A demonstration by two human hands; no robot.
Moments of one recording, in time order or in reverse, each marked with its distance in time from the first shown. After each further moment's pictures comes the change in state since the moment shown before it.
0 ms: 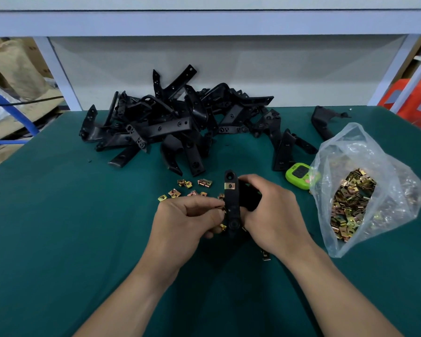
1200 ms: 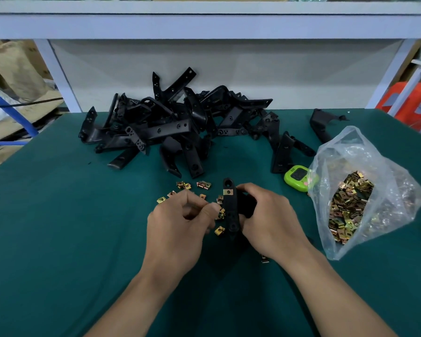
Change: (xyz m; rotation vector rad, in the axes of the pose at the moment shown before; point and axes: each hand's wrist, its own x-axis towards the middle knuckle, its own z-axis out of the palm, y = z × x) left_hand -0.003 -0.002 0.004 0.328 0.222 0.149; right_hand 0.002 0.011 0.005 -0.098 -0.069 0.006
